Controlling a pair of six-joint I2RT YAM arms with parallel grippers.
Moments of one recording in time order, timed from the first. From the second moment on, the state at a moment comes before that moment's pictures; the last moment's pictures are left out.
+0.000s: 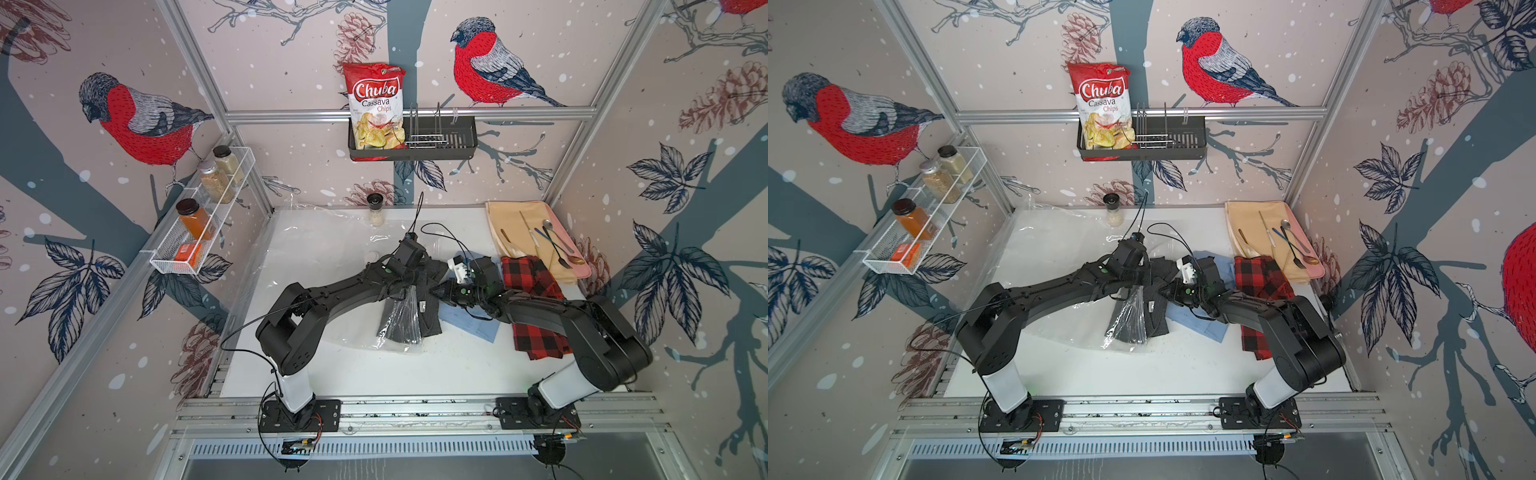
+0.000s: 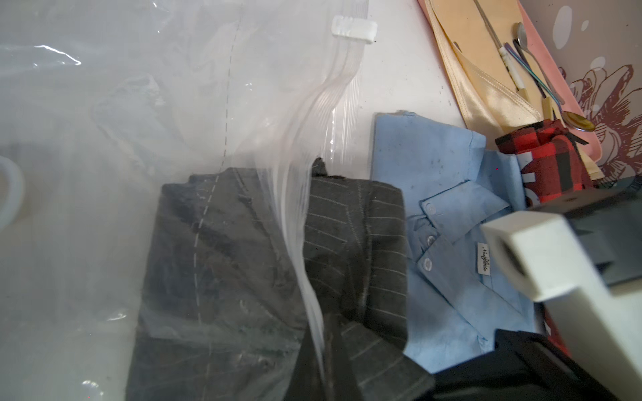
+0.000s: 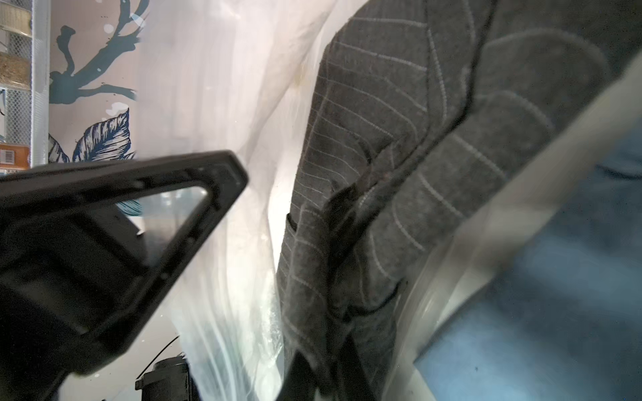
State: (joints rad) left arm -0.77 1.78 1.23 -0.20 -0.06 -0.54; right arm 0.51 1.58 0.65 0.28 -0.60 0.78
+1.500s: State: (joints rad) left arm -0.77 1.60 1.14 -0.18 -0.04 -0.57; right arm 0.68 2.03 0.89 0.71 -0.39 1.16
